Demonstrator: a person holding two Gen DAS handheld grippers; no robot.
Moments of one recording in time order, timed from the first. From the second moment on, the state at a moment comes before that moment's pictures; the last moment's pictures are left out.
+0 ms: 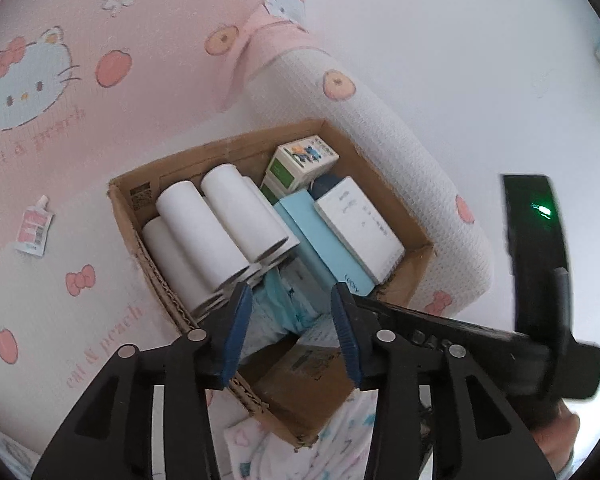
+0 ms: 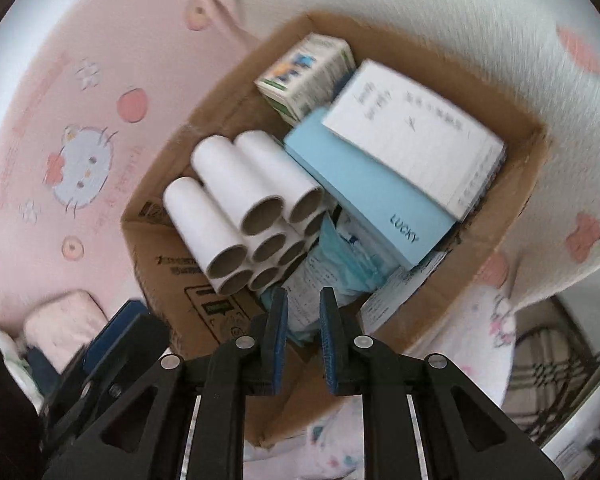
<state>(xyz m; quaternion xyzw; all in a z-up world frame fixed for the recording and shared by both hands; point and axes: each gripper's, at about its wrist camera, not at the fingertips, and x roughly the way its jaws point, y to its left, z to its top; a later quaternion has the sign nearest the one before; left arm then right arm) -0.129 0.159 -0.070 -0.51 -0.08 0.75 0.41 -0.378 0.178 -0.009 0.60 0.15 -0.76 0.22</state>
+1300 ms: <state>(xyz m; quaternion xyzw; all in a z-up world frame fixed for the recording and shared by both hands) -0.144 -0.081 -0.159 -0.48 -0.17 0.81 0.28 -0.177 0.062 -0.029 0.25 0.49 -0.75 0.37</state>
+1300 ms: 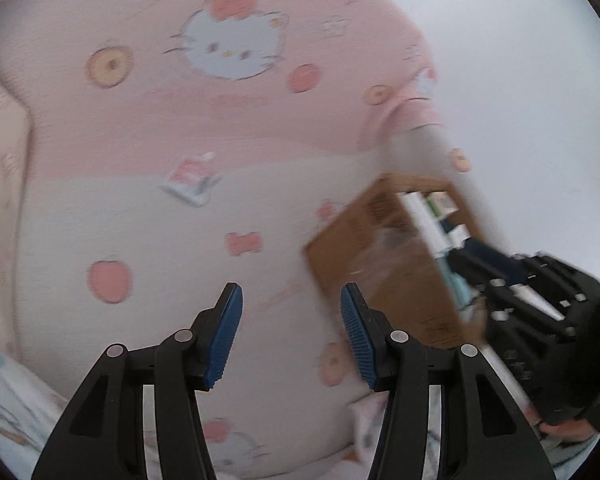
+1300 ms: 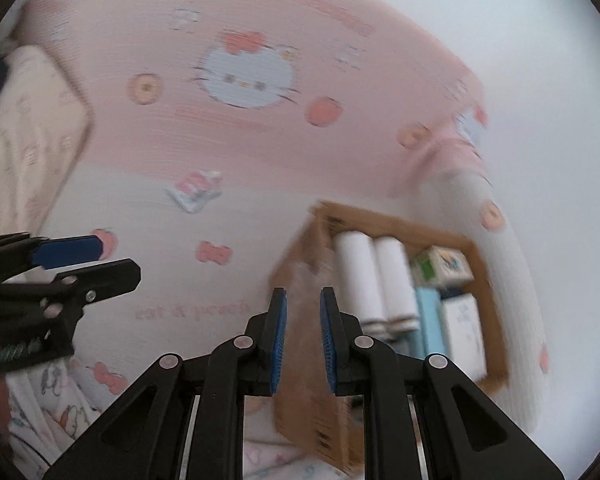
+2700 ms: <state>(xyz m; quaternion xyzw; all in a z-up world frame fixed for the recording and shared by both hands) -0.338 -0.098 -0.339 -0.51 -0.33 0.76 0.25 -0.301 -0.141 -0.200 0.48 0.33 -0.71 0.40</state>
